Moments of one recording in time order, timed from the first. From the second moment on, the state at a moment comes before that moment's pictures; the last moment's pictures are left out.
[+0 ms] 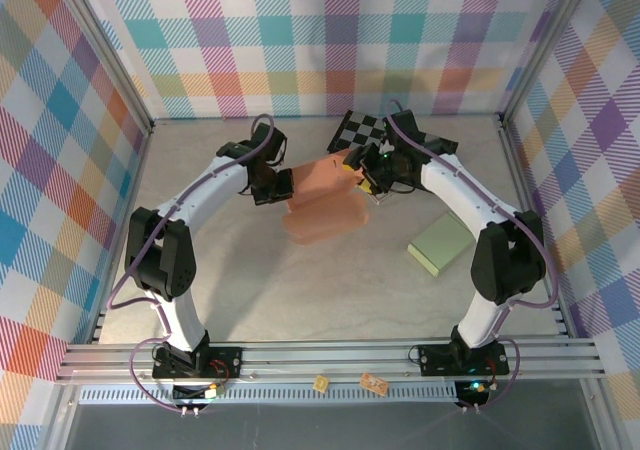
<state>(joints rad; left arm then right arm) -0.42 1.81 1.54 -0.90 0.14 -0.57 0.41 1.74 1.50 -0.65 -0.45 1.05</state>
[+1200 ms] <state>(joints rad) -0.42 1.81 1.58 -0.95 0.17 -0.55 0.44 1.83 1.52 -0.59 -0.33 0.85</state>
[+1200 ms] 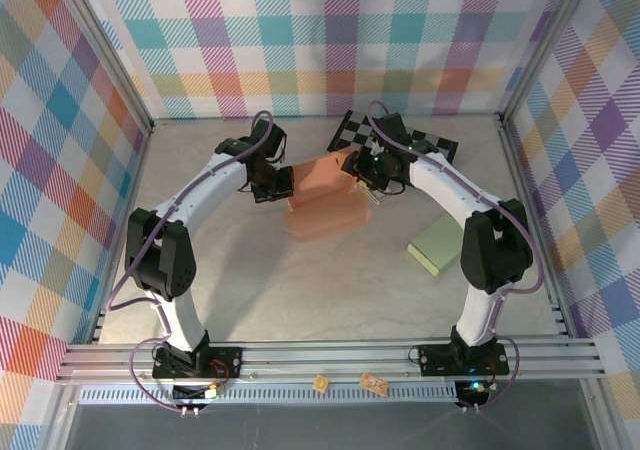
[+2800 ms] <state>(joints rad) -0.42 1.81 1.58 -0.95 0.17 -0.55 0.49 2.04 2.10 -0.88 -0.24 0.73</state>
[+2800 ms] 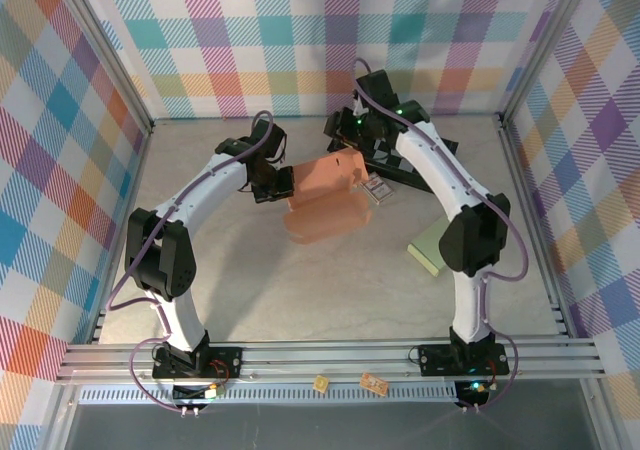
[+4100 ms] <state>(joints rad) -0.42 1.82 1.63 -0.95 0.23 -0.52 0.44 1.89 1.98 -0.91 -0.40 0.53</state>
